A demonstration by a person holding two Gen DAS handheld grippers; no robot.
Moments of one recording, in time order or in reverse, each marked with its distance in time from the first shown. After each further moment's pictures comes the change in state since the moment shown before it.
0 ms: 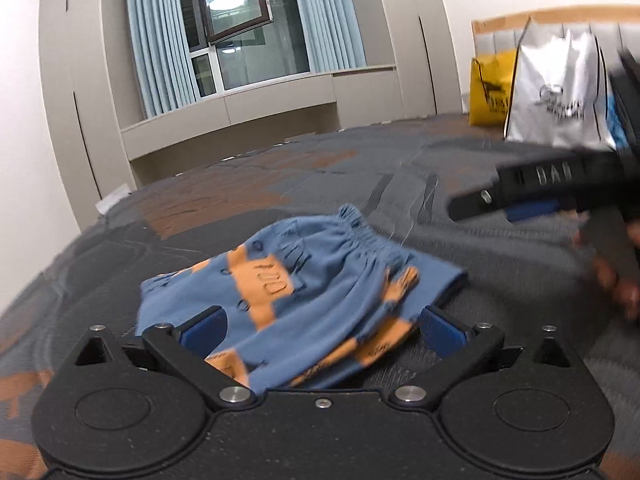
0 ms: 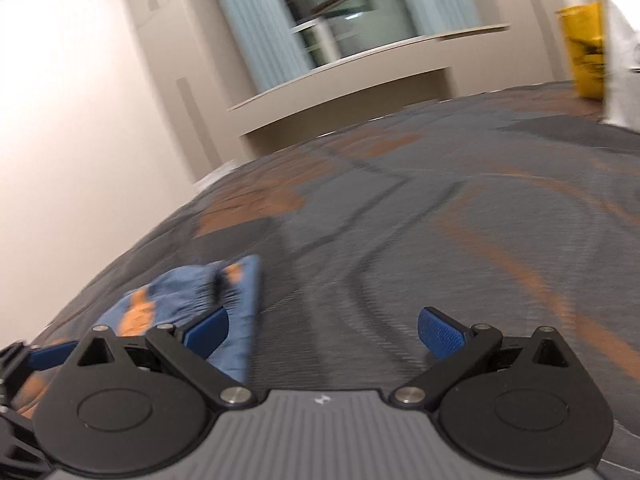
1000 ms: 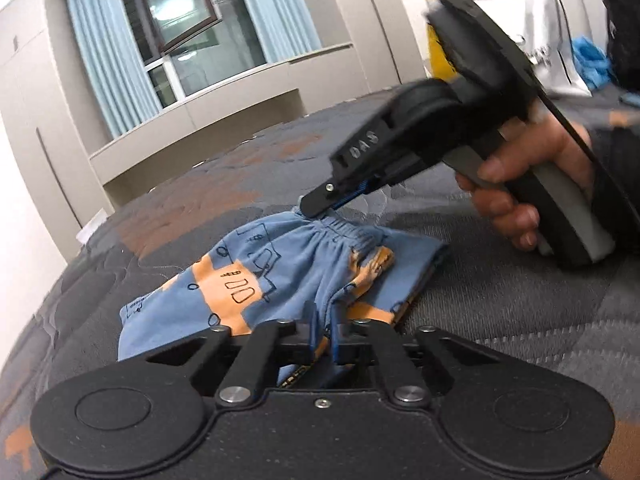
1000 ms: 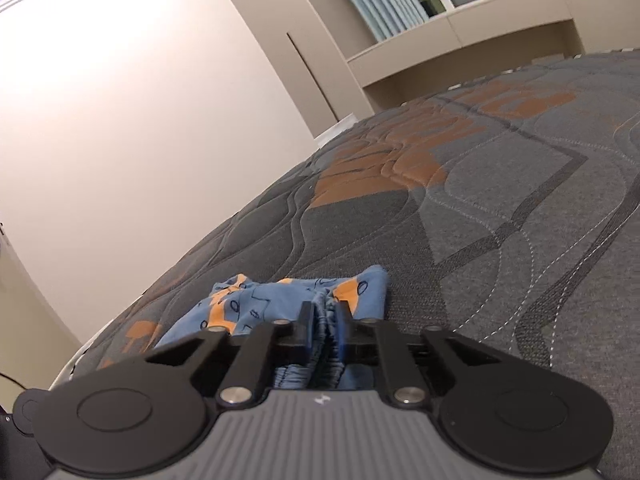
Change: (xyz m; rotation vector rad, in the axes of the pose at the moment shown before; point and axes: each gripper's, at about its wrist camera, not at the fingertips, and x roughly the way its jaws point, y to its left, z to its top) left arm 0.019 -0.012 0.008 0.145 0.040 -0.047; right arm 0.099 0.019 0.038 -0.052 0.145 0.372
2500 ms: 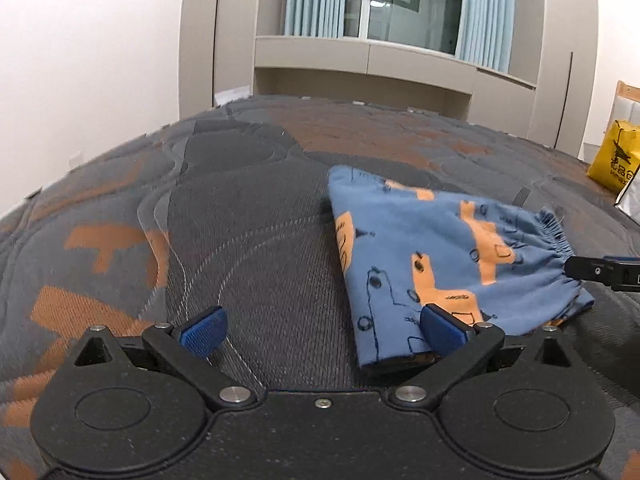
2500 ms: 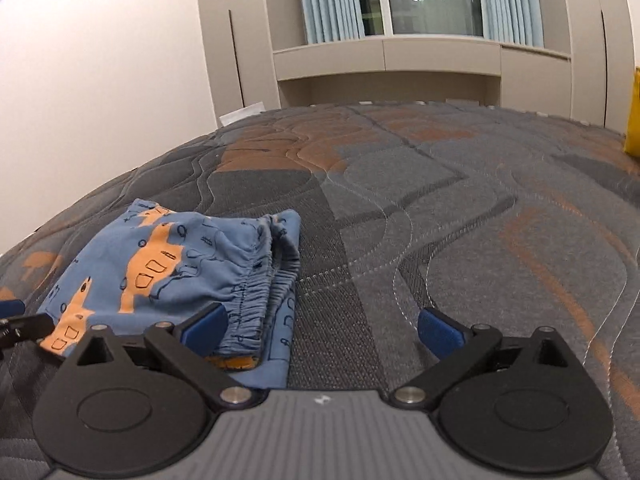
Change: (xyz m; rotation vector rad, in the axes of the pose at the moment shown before) left arm -0.041 0.118 -0.066 -0.576 0.092 0.229; right arm -0.042 0.052 -0.046 -0.193 0.022 -0.430
